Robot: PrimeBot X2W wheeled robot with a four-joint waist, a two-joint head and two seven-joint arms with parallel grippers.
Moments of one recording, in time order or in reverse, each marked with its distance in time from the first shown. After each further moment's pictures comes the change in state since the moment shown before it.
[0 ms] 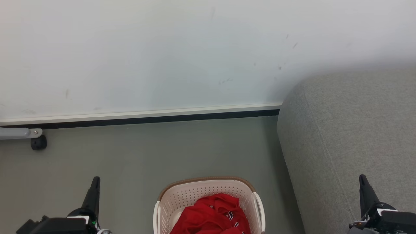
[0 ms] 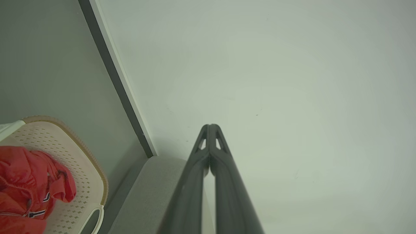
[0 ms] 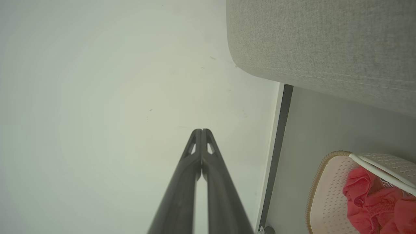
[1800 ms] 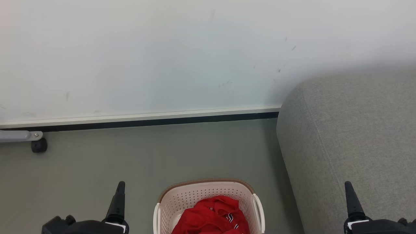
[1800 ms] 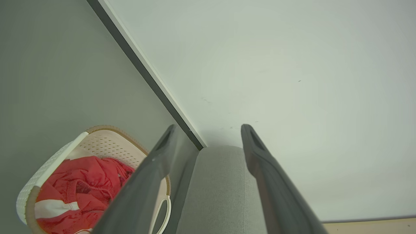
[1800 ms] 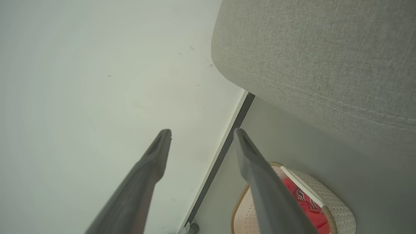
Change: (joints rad) left arm 0.034 -0.011 -0.139 0.016 0.307 0.072 -0.121; right arm 0.069 0.012 0.098 -0.034 -0.351 -0.076 -0.122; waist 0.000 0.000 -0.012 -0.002
